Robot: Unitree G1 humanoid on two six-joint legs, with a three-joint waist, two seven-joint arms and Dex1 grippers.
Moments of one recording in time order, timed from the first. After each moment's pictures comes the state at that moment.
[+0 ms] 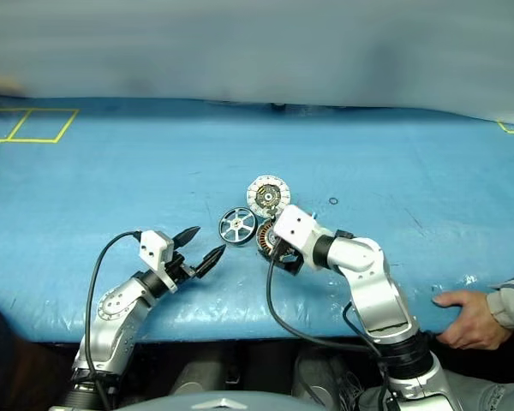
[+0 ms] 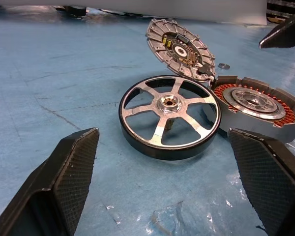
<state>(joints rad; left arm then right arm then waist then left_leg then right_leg) 0.05 0.28 -0.02 -0.02 -0.29 0.02 -0.63 -0.22 -0.37 0.17 -0.44 -0.15 0.64 0.82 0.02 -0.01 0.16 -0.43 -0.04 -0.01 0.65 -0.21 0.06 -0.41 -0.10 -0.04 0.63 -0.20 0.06</state>
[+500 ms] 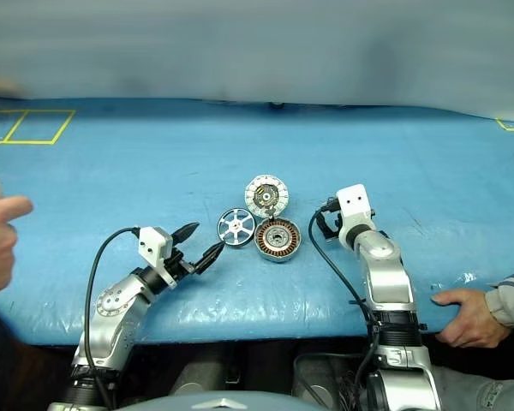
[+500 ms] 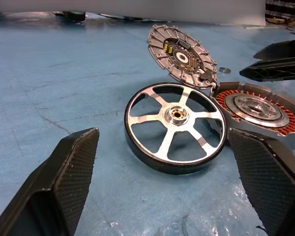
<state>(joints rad) 0.02 0.28 -0.01 -0.02 -0.29 0.02 -0.63 -0.32 -0.23 -0.13 0.07 -0.05 0.52 0.34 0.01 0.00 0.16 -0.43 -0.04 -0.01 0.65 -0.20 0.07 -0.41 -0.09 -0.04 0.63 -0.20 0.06</state>
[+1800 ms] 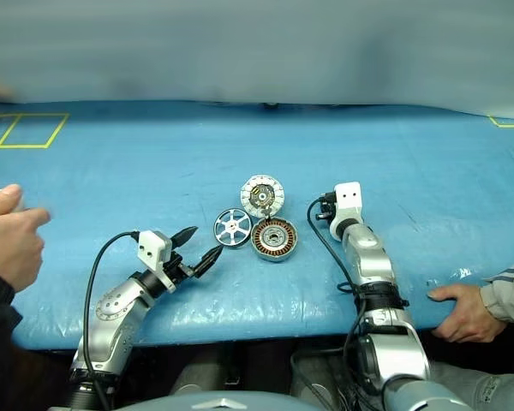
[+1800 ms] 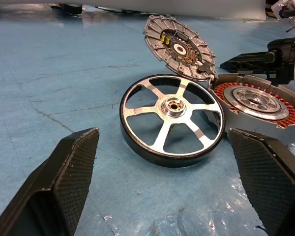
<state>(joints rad) 0.05 0.28 -0.01 -0.02 -0.28 0.01 -0.63 -0.44 -0.20 -0.12 0.47 0.09 0.23 0.29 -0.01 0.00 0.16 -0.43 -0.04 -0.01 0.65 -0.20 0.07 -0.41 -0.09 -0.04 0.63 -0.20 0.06</state>
